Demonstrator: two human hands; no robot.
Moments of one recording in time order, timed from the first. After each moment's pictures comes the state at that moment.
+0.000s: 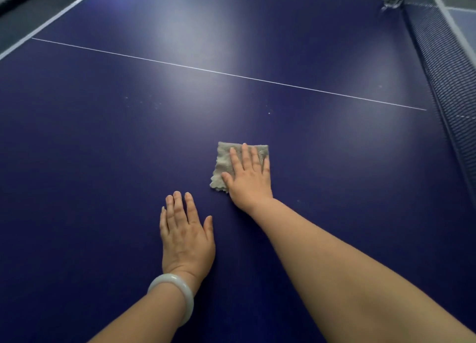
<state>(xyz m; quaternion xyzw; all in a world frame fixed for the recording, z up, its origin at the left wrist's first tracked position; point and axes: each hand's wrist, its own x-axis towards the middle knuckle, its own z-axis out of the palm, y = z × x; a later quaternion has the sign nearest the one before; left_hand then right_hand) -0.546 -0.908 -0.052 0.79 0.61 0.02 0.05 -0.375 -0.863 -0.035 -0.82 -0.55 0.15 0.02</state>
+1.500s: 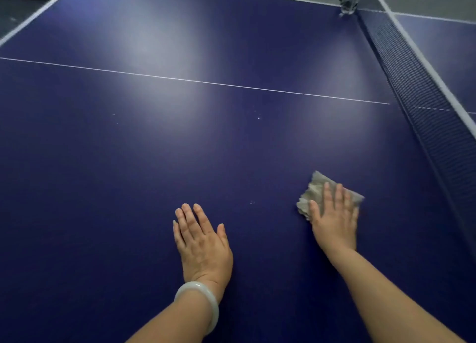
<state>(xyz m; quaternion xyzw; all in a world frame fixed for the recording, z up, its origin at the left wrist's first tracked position) -0.551 -0.909 -0.050 0.80 0.59 0.01 0.08 -0.320 -1.017 -0.043 -0.95 -0.28 0.10 0.05</state>
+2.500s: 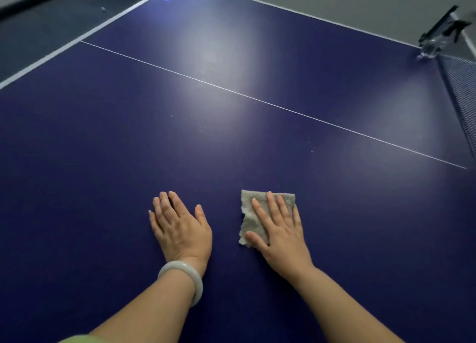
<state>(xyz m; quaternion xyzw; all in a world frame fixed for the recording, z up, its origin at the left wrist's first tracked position) -0.581 -0.800 -0.041 0.65 0.75 0.10 0.10 -0.404 -0.882 -0.033 -0.78 -0.61 0.16 0.02</state>
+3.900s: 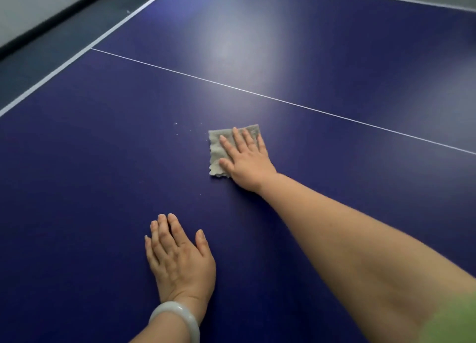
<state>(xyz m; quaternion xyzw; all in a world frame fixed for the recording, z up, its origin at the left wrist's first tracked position) -0.579 -0.797 -0.061 0.65 0.76 0.05 0.00 -0.394 -0.653 -0.034 -0.69 -0.71 0.15 0.01</state>
